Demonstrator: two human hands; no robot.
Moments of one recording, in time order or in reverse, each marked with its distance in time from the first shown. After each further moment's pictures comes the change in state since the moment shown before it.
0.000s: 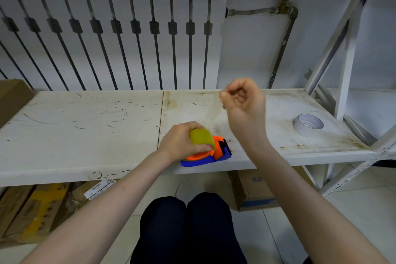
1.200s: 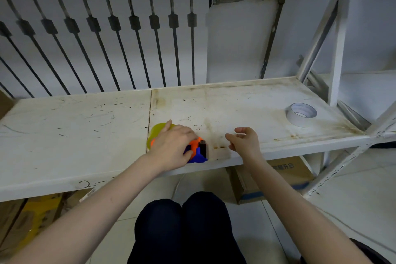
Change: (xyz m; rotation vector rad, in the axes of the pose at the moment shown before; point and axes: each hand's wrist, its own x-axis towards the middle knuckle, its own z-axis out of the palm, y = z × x) left_hand 0.006 -0.001 0.011 0.667 -0.164 0.314; right_hand -0.024 0.142 -0.039 -0.119 0.089 0.784
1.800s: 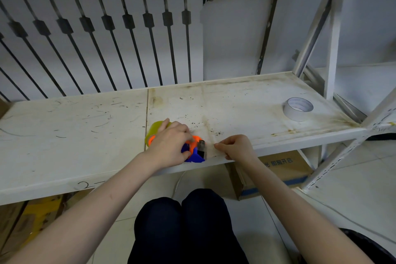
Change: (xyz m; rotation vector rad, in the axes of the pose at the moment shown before) left_hand 0.003 -0.002 0.004 -0.011 -0.007 -0.001; right_hand -0.005 0.017 0.003 -0.303 -0.190 -0.020
